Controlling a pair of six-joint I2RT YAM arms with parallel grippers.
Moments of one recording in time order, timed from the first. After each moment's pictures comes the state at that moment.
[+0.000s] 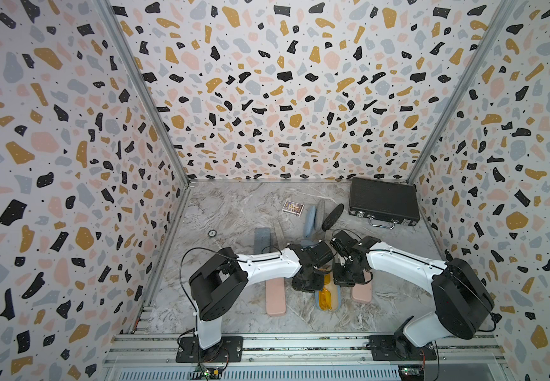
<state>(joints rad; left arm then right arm) -1.03 1.84 1.24 -0.73 0.17 -0.80 0.69 1.52 0.93 -0.88 -0.16 0.69</state>
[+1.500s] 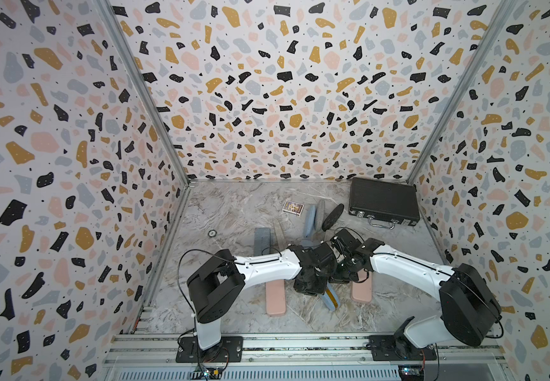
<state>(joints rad) -1.05 1.82 1.24 -0.74 0.23 -0.75 0.70 1.46 0.90 -0.74 -0.27 0.65</state>
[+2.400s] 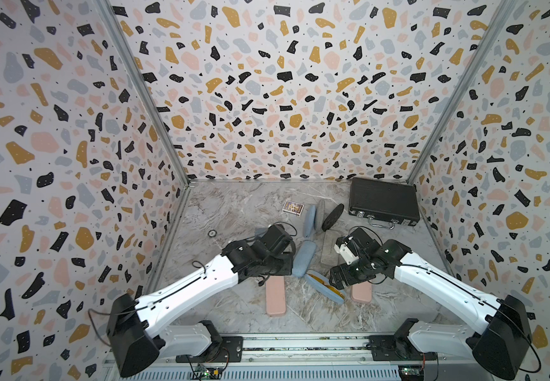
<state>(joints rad) -0.85 1.21 1.07 -0.85 0.01 -0.74 0.73 1.22 0.95 -0.97 -0.18 0.33</state>
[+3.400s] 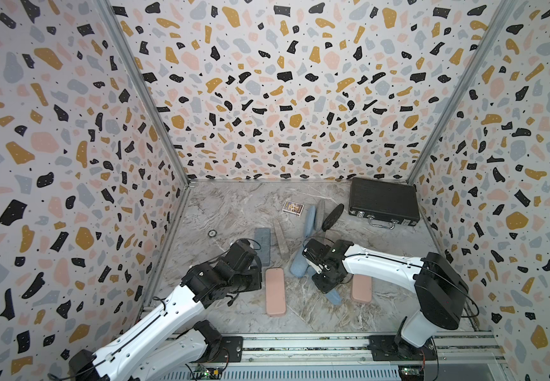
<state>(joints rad) -0.70 0.87 0.82 -0.95 0.03 -0.75 0.94 1.66 1.11 -0.94 0.01 0.27</state>
